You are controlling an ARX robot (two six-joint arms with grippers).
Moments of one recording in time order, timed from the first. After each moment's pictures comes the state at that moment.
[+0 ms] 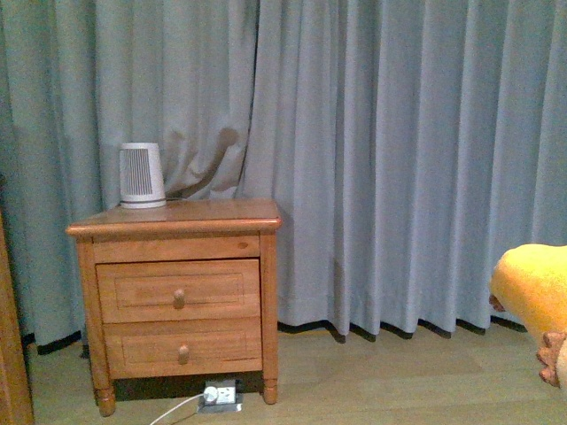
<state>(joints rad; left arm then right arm) 0.00 0.00 0.01 0.00 0.00 0.00 0.26 0.06 0.01 0.19 0.16 0.07</state>
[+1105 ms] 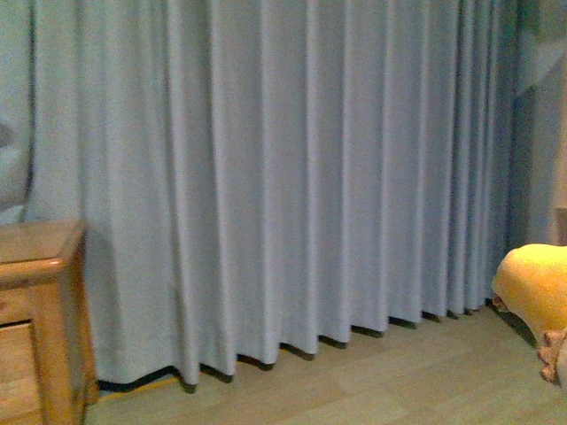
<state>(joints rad) 0.00 0.00 0.01 0.00 0.00 0.00 0.26 0.06 0.01 0.19 0.16 0.07</state>
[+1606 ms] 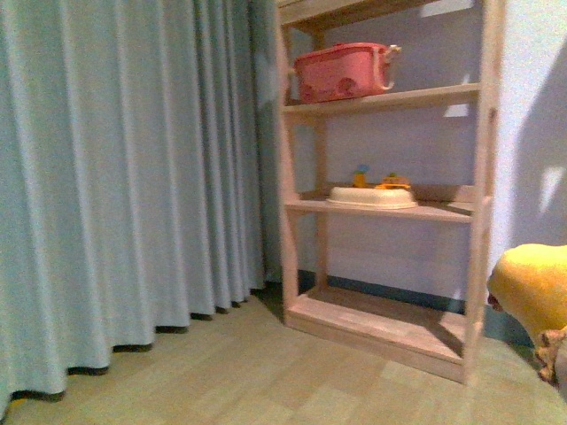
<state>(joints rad) 0.00 0.00 0.01 0.00 0.00 0.00 0.26 0.06 0.01 0.19 0.16 0.07</state>
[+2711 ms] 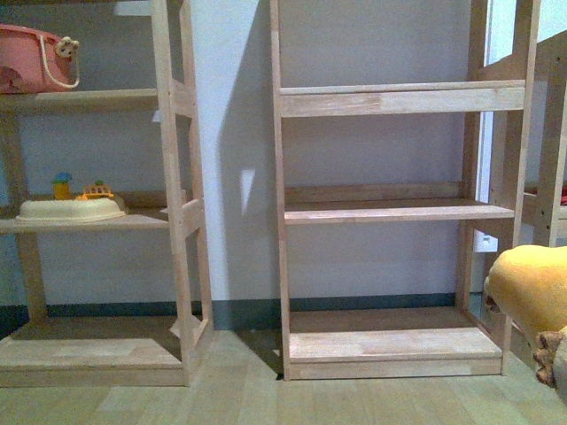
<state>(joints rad) 0.00 0.00 0.01 0.00 0.00 0.00 0.26 0.06 0.01 0.19 0.16 0.07</state>
